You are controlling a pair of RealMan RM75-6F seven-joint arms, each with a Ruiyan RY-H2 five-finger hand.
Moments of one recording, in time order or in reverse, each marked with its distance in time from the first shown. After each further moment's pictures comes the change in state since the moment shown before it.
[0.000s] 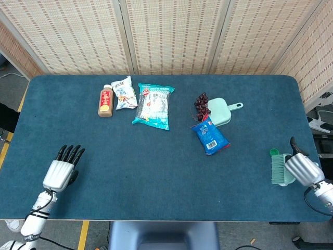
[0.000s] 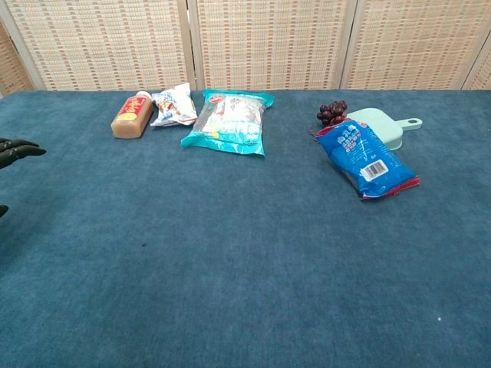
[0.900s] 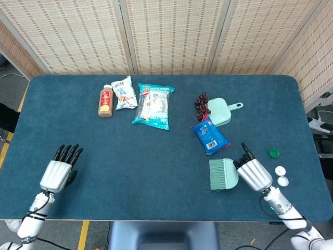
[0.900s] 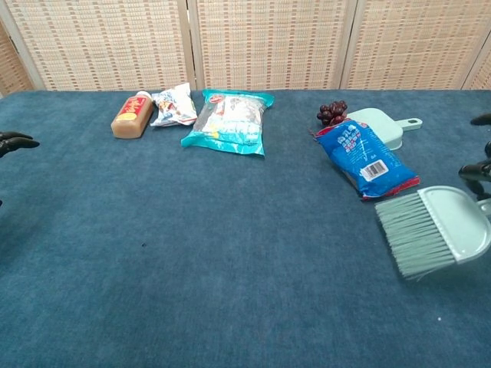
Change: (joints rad) left arm 0.010 0.026 0.002 -0.023 0.010 0.029 -0.029; right arm 0.030 -0.399 0.068 0.103 -0.043 0.186 0.318
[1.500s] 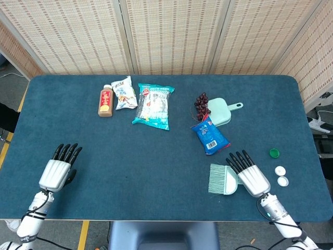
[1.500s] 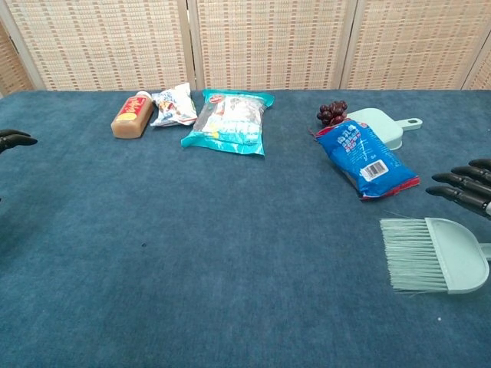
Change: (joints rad) left arm -0.003 0.007 -0.006 -0.010 -0.006 -0.004 -0.008; right arm -0.054 0.118 -0.017 -0.347 0.117 -0.227 -0.058
